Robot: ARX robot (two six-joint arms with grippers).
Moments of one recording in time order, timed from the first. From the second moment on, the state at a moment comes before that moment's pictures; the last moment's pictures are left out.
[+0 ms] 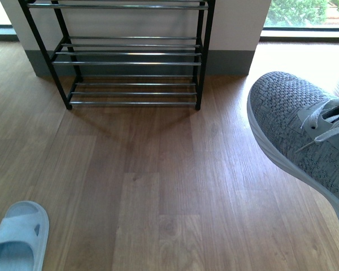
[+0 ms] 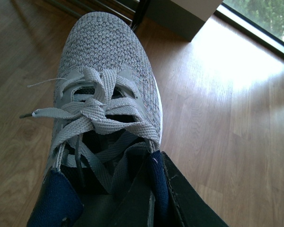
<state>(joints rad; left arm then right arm) -0.44 0.82 0.51 -0.34 -0.98 -0.28 0.39 0.81 0.33 -0.02 0.29 -0.30</state>
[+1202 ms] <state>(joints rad) -0.44 0.82 0.51 -0.34 -0.98 -0.28 0.39 0.81 0.33 -0.02 0.29 -0.30</state>
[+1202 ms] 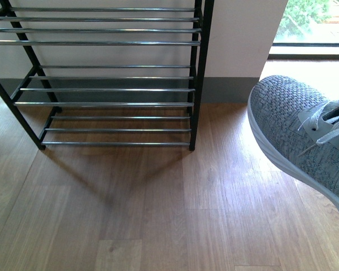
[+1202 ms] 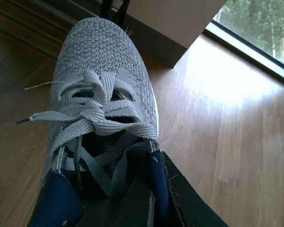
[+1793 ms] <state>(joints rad) -0.44 0.82 0.51 -0.34 -0.98 -0.28 0.39 0.80 0.33 -0.02 0.29 -0.30</state>
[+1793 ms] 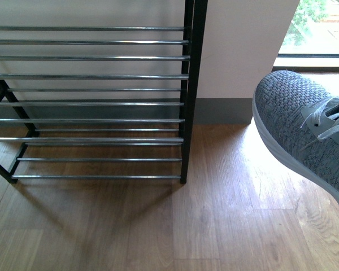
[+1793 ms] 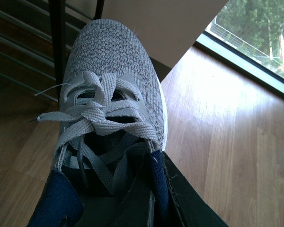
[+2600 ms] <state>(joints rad) -0.44 0.82 0.51 -0.34 -0.99 -0.28 0.39 0.80 0.33 -0.02 0.29 -0.30</state>
